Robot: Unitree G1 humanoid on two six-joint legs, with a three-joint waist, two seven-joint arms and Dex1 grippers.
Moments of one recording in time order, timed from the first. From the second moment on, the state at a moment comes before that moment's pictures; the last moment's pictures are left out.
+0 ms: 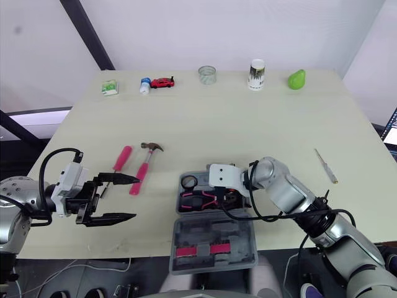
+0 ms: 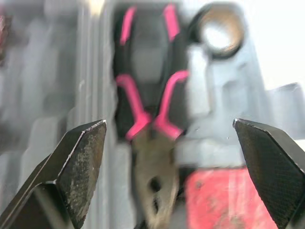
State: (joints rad) left arm -0.01 0.96 0.24 -0.03 -0.53 0.08 -1.53; right arm -0.61 -0.45 0.59 -0.11 -0.03 0.54 1.02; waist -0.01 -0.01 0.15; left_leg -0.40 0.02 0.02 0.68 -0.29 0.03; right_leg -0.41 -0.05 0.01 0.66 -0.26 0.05
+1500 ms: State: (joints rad) left arm 0.05 0.87 0.24 -0.10 -0.54 0.12 -1.39; right arm -0.40 -0.30 0.44 0.25 -0.03 0.11 0.84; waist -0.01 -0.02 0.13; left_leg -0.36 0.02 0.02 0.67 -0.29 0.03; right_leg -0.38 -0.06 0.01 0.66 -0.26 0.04
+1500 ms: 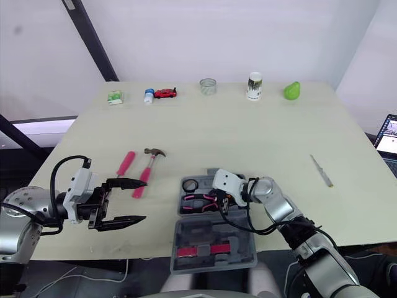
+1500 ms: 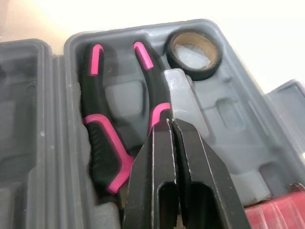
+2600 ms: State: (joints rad) left arm 0.45 0.63 0.66 0.22 -0.55 0.06 -1.04; right arm 0.41 -0.56 -0.67 0.28 0.53 -0.01 0.93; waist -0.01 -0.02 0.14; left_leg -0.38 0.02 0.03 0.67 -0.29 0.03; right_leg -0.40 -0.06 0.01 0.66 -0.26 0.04
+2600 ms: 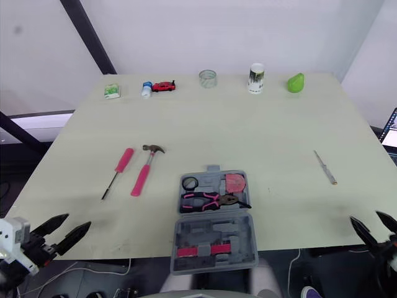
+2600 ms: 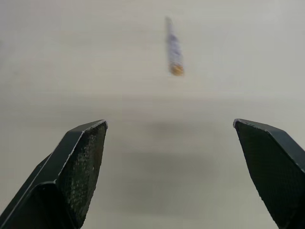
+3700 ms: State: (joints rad) left arm 0.19 0.71 0.15 0.02 -0.31 -0.03 -1.15; right arm 0.06 -0.65 -0.03 0.02 0.28 0.09 1.07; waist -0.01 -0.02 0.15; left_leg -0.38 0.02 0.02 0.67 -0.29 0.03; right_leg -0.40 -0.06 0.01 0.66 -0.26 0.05
